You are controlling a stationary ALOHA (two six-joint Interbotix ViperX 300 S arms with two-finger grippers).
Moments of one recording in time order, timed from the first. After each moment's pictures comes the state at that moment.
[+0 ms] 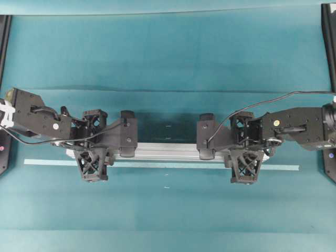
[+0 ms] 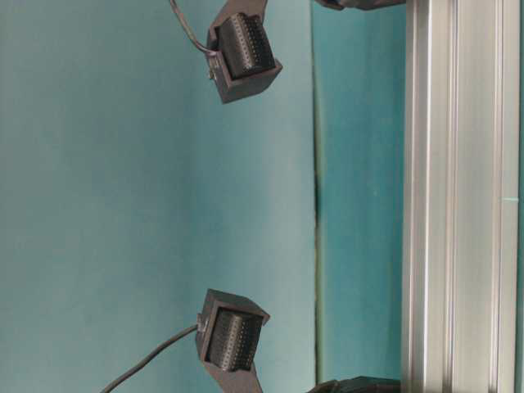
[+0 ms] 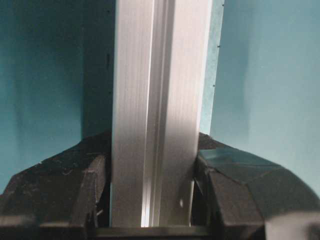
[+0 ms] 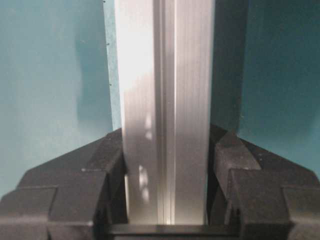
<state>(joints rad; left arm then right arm) -0.01 0.03 0.76 0.03 0.38 -0.08 -0.02 0.03 0.76 0.10 0.54 -0.07</state>
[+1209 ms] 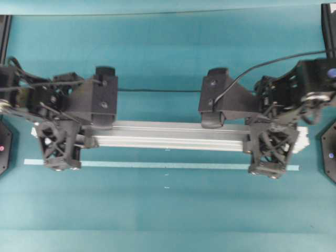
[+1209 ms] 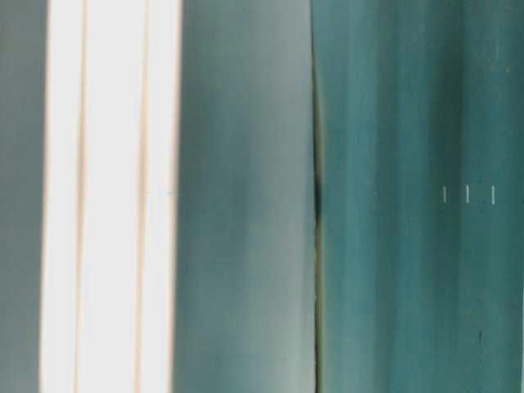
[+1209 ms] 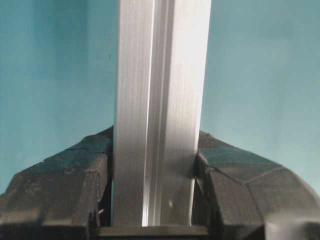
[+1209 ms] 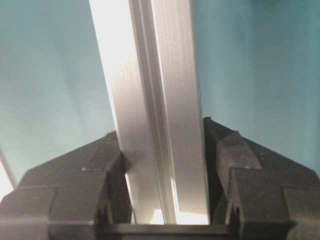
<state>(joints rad) -0.02 -0.33 0.31 0.02 1.16 -0.08 0.00 -0.21 0.19 0.14 1.45 0.17</state>
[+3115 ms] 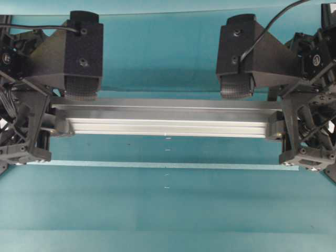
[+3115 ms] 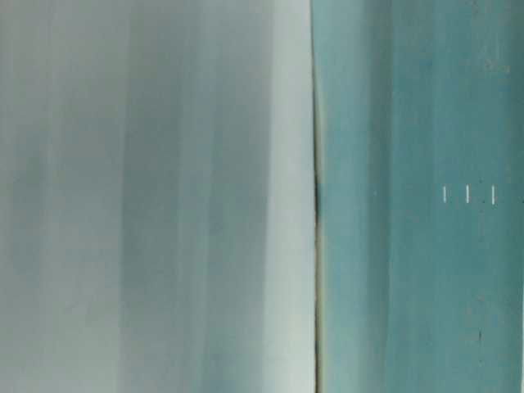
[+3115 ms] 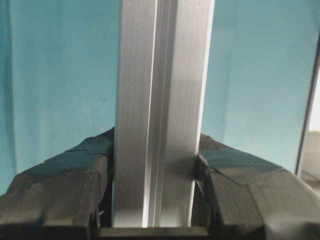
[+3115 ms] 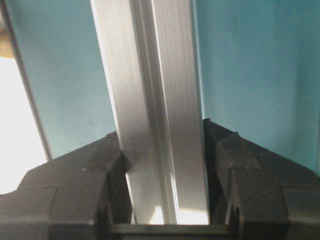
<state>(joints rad) -0.07 -0.22 -0.22 0.02 1.64 -0.17 0.04 -0.15 -0.29 0.12 1.78 0.22</state>
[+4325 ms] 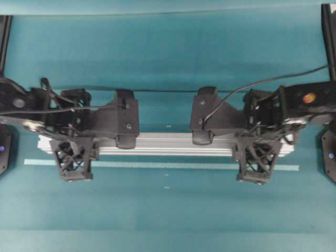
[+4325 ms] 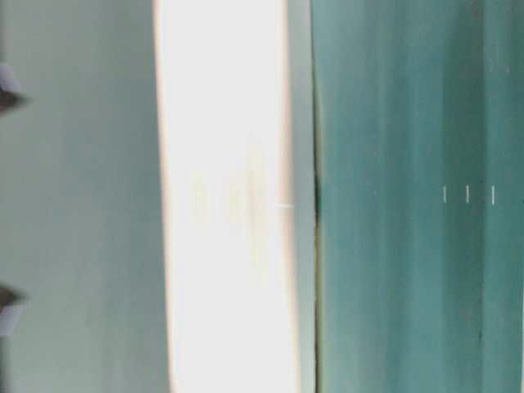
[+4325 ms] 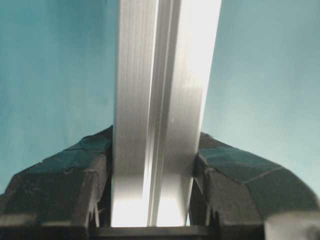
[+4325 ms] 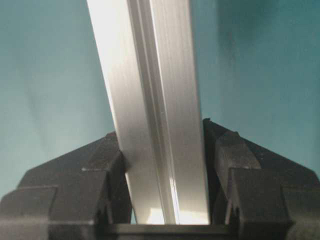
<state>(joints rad) -0.06 -0.17 0.42 0.03 1.10 -0.18 0.04 -0.14 0.42 0.06 1.14 0.16</state>
